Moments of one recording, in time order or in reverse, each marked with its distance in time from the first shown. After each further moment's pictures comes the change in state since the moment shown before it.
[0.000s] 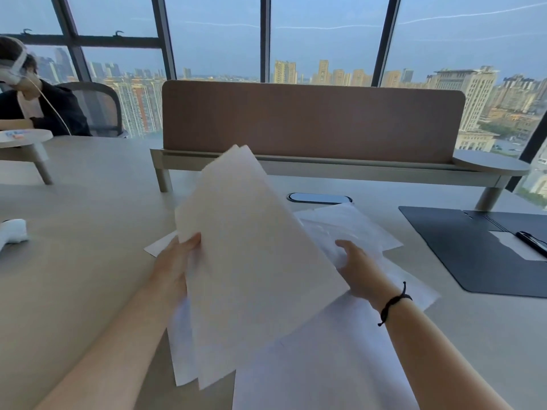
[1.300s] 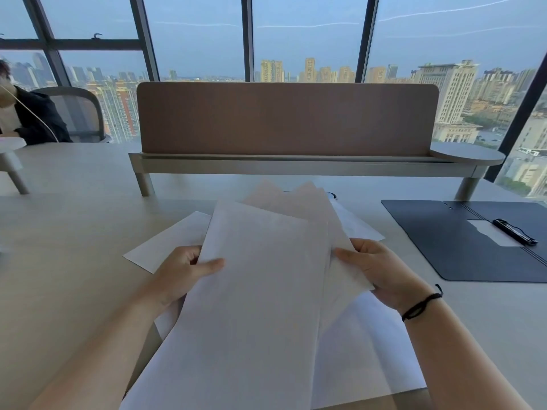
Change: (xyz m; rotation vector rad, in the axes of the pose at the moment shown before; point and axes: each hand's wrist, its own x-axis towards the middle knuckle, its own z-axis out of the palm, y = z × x) left_hand -0.045 0.009 0.027 0.708 -0.372 0.032; right_hand -0.011 0.042 -0.041 0.793 -0.194 -0.008
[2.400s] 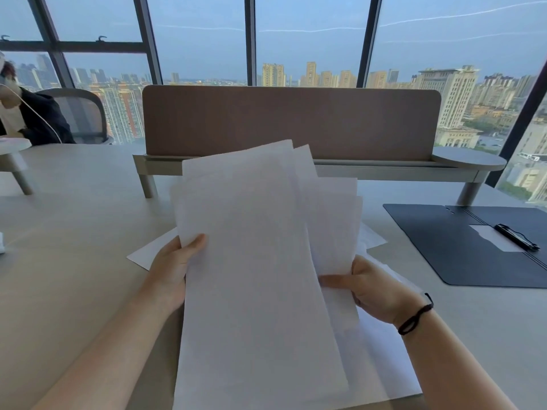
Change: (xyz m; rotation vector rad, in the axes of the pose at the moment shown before) left_hand 0.017 -0.011 -0.004 -0.624 0.189 0.037; right_hand -0.017 0.002 0.021 -0.006 -0.264 -0.021
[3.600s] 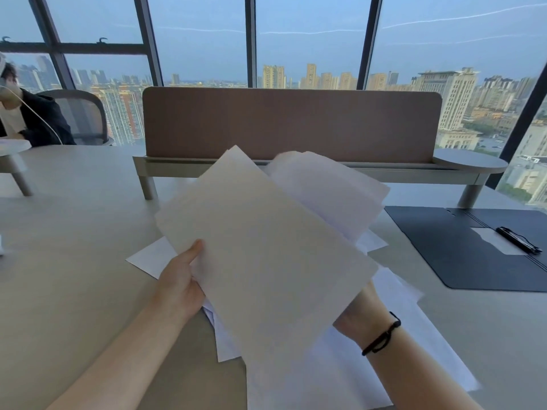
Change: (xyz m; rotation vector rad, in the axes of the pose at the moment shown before) left_hand -0.009 -0.007 0.023 -0.330 0.079 -0.170; right_hand 0.001 -0.009 0.058 0.681 0.143 -0.231
